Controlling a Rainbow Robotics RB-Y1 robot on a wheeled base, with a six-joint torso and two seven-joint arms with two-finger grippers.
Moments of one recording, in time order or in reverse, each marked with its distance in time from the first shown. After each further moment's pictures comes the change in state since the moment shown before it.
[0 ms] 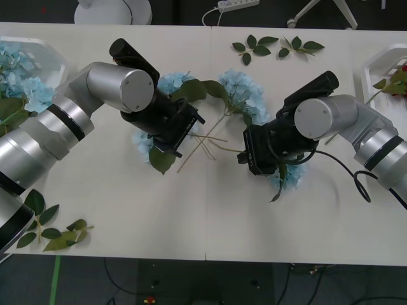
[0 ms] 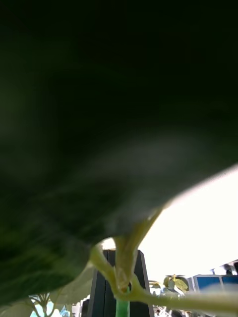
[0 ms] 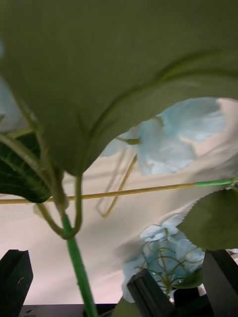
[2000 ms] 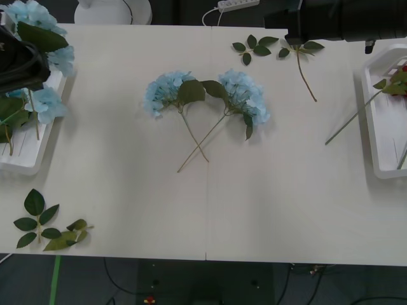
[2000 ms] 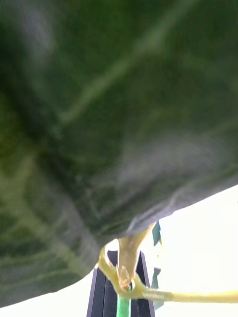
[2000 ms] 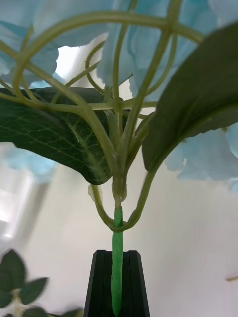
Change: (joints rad) right arm -0.117 -0.268 -0.352 -0.325 -0.271 -0.139 2.116; left arm -0.001 0.711 0.077 -0.324 0.012 0.208 -0.606
